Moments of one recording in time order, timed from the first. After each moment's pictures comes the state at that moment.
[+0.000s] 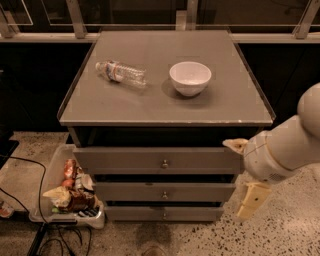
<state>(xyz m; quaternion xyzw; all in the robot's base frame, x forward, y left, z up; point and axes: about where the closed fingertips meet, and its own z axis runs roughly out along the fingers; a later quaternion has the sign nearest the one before) 0.402 -0.182 0.785 -0.66 0.72 0.08 0.20</state>
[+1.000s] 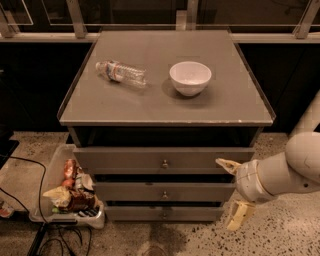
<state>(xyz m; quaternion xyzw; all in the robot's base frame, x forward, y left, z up) 0.417 -0.184 0.683 -0.65 0.70 0.11 0.26</state>
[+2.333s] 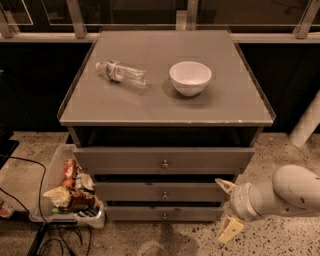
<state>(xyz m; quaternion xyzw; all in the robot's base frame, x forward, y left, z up) 0.418 -0.194 0.581 -0.60 0.74 0.14 0.27</state>
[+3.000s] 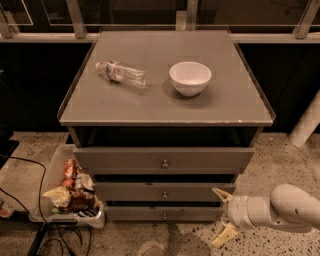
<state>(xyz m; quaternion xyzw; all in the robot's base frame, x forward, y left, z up) 0.428 -0.192 0.503 -0.56 0.74 0.20 0.32</state>
